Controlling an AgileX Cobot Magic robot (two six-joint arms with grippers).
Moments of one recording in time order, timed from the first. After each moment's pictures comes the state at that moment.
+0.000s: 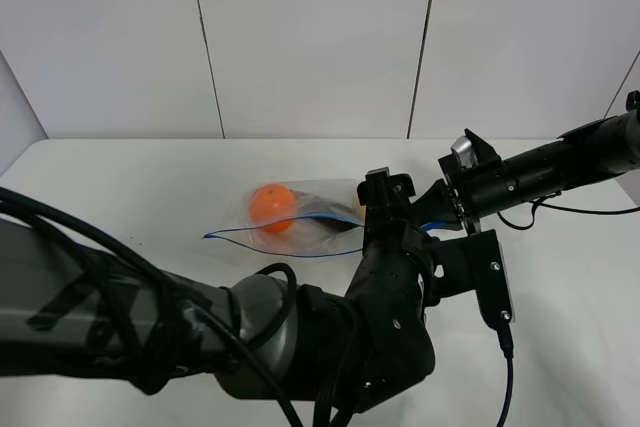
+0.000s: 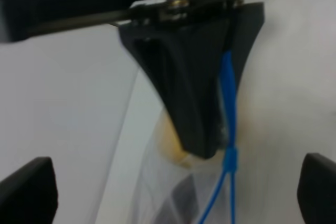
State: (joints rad) left arm -1.24 2.07 -1.22 1.73 0.70 -1.07; right arm -0.05 2.09 -1.17 1.23 1.20 -1.01
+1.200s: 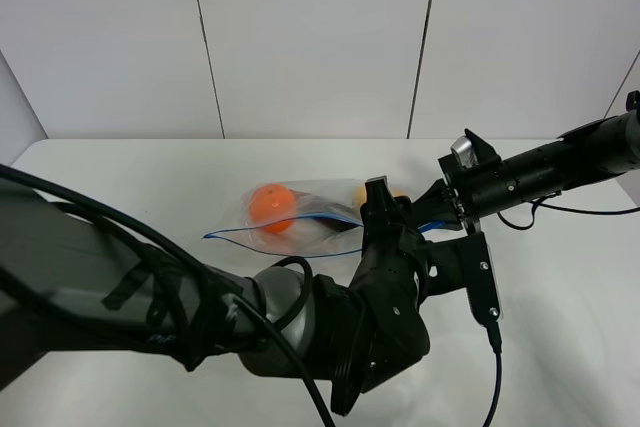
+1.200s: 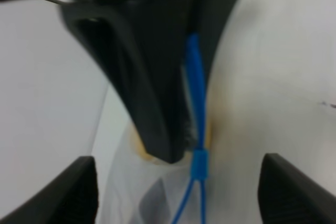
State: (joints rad) left arm -1.20 2.13 -1.24 1.74 0.64 -1.07; right arm -0.05 2.09 -1.17 1.23 1.20 -1.00
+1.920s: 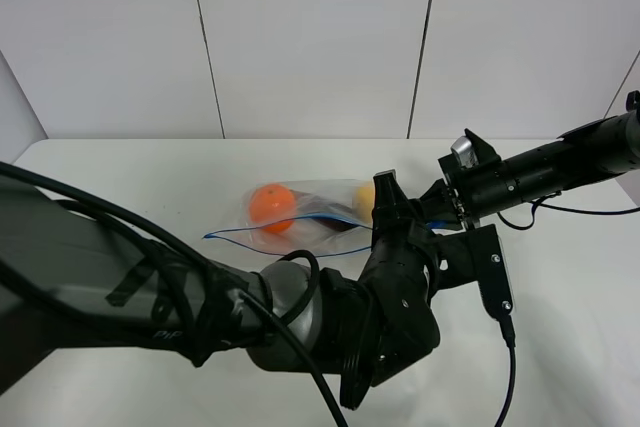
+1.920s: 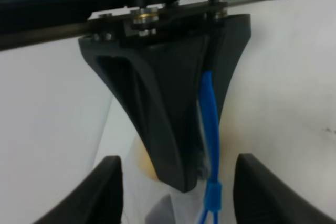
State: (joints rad) left arm -1.20 2.13 -1.28 1.74 0.63 -1.07; right arm -0.05 2.09 -1.17 1.23 1.20 -1.00
